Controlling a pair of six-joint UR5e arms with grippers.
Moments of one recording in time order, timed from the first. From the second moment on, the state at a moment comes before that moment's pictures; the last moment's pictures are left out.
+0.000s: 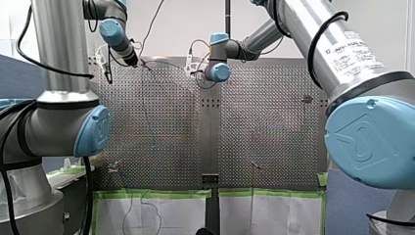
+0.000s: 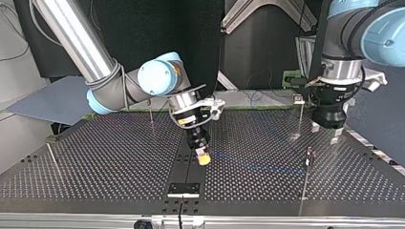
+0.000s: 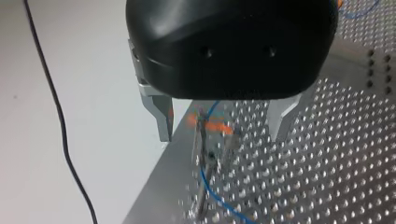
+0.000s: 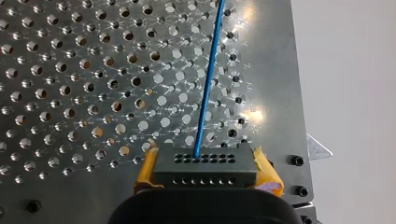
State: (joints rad) left arm 0.08 -1.35 -1.75 -3.28 -1.55 -1.93; right arm 2.33 -0.99 1.09 -0.30 1.55 1.67
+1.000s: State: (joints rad) left arm 0.00 -1.35 -1.76 -3.30 -1.59 -1.73; right arm 2.34 -0.99 1.09 -0.29 1.55 1.67
